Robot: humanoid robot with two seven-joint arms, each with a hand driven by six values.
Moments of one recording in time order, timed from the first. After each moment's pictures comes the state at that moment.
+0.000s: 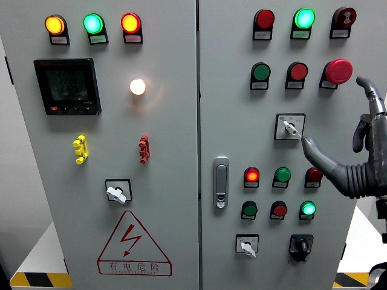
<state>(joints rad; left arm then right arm) -0.04 -0.10 0.09 -0.13 0.05 -0.07 -0.07 0.64 0.15 1.57 1.76 -2.72 -0.12 -0.16</state>
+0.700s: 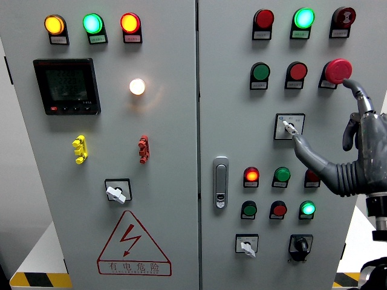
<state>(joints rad) -0.04 -0.10 0.10 -0.13 0.05 -0.07 -0.07 0.66 0.16 1.54 1.73 -2.72 -0.11 -0.19</state>
